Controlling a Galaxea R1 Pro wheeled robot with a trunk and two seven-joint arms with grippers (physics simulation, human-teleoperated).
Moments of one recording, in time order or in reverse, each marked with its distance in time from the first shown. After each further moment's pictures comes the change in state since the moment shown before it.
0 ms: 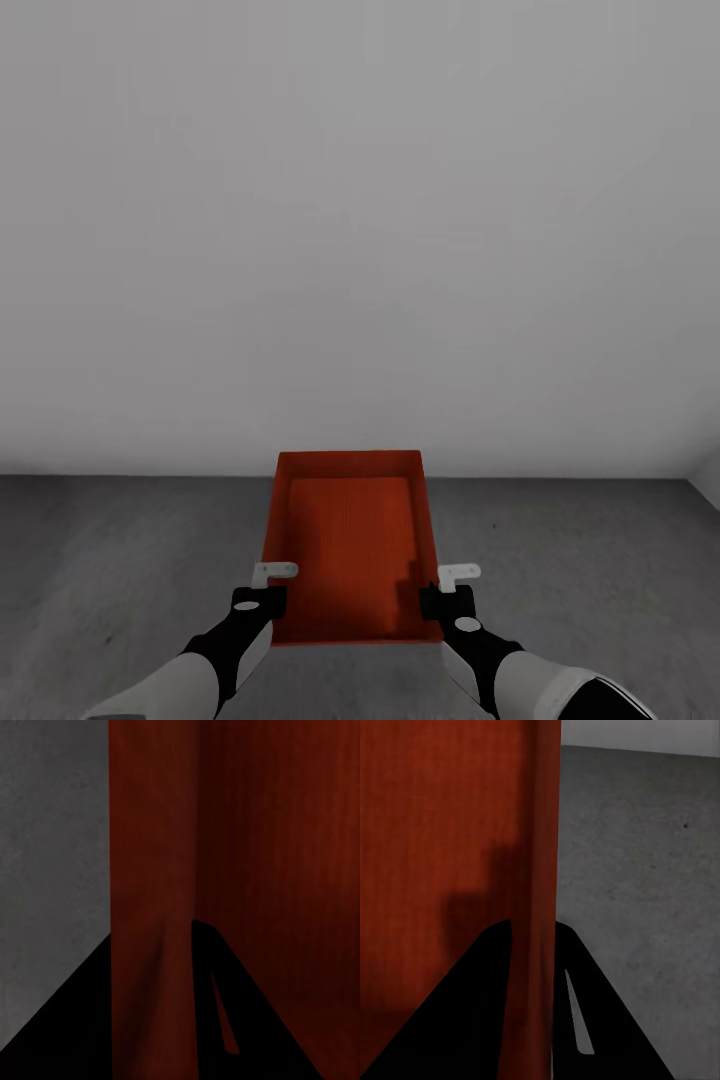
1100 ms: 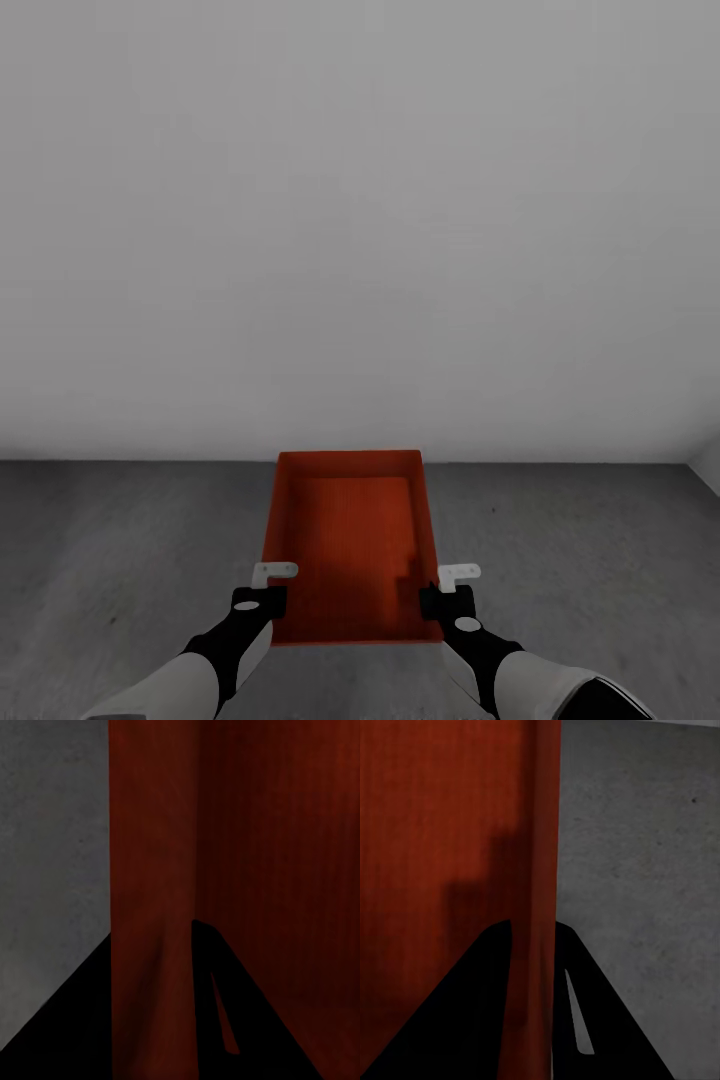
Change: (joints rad) left arm 0.000 0.000 0.000 0.000 0.000 0.000 0.000; right arm 0.000 0.000 -0.001 0.000 0.001 0.000 0.000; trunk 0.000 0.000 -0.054
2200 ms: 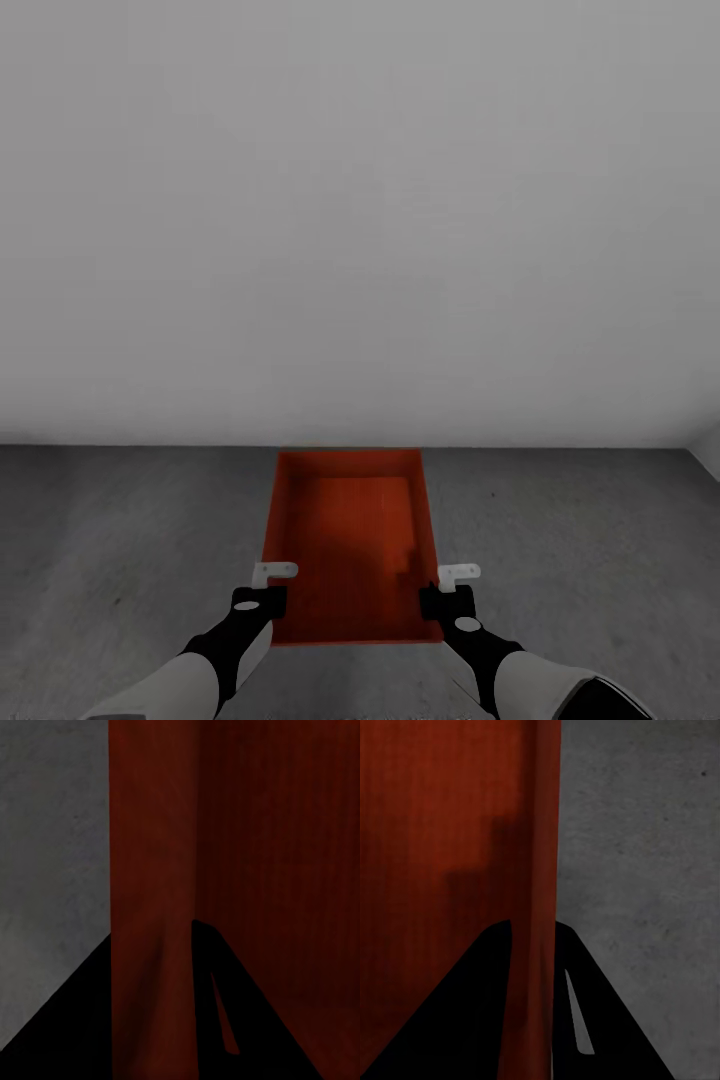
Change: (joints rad) left arm 0.000 0.000 0.001 0.000 -0.001 0.000 -0.001; right arm 0.000 0.000 0.000 0.000 0.000 0.000 0.000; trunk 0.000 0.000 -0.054
